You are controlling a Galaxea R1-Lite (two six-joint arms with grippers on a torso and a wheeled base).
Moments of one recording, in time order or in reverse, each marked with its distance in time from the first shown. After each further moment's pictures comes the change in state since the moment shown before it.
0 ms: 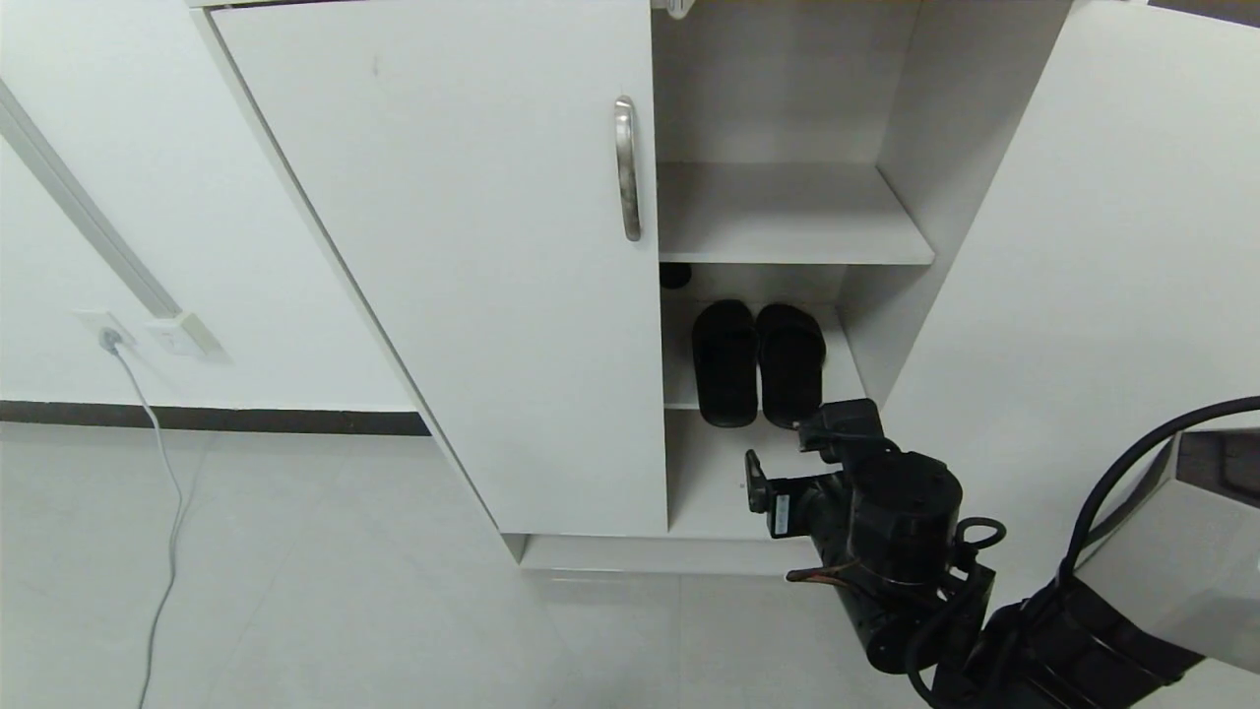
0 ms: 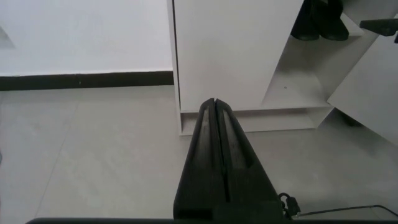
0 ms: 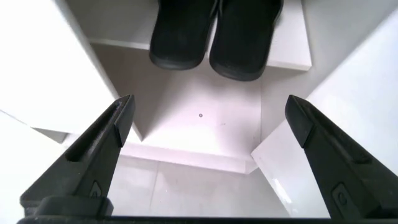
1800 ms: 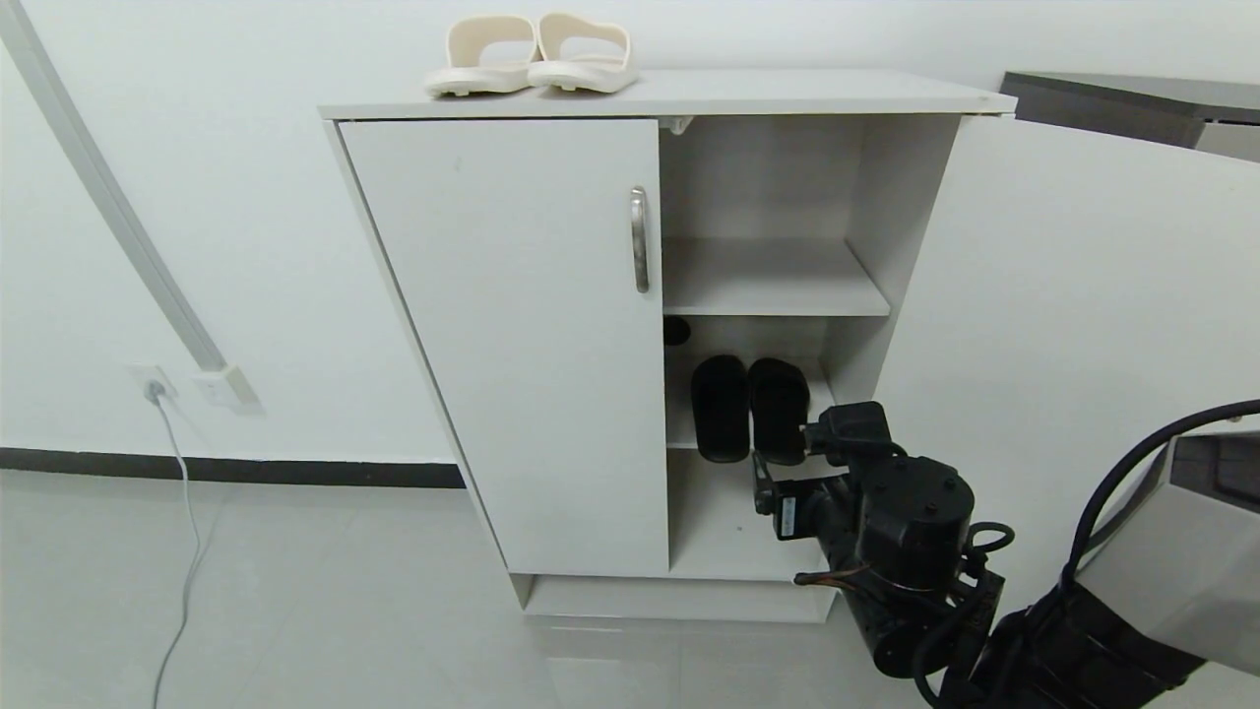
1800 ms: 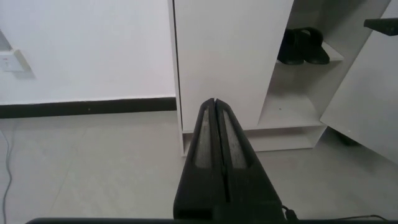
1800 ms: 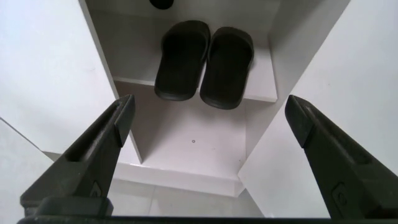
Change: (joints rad) left arm 0.000 0.000 0.000 0.000 -0.001 0.004; right arm -0.005 0.001 0.026 -0.046 -0.005 -0.023
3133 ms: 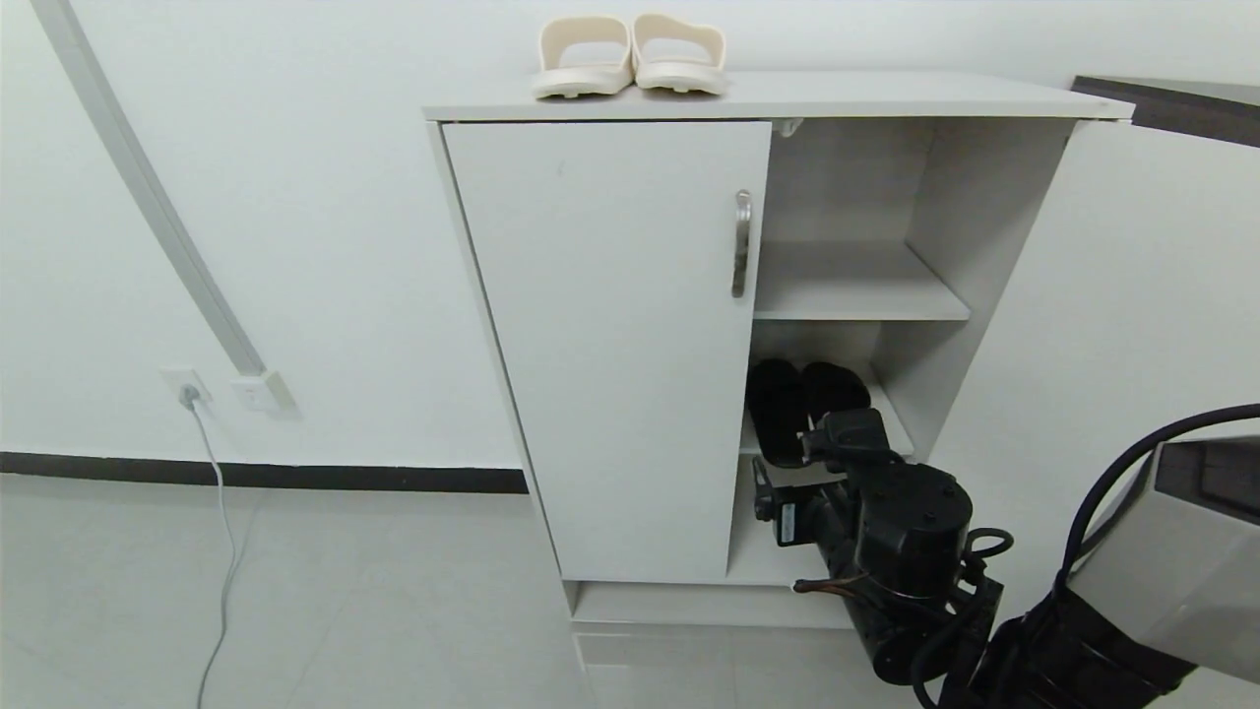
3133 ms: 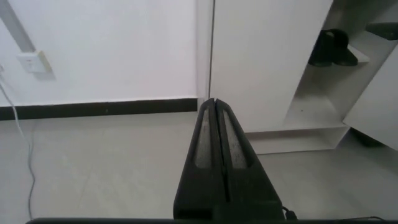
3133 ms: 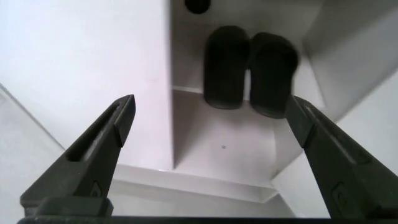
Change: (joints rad) left arm -0.001 0.000 0.000 0.000 -0.001 -0.003; right arm -0.001 0.010 0.014 -0.021 -0.003 -0.006
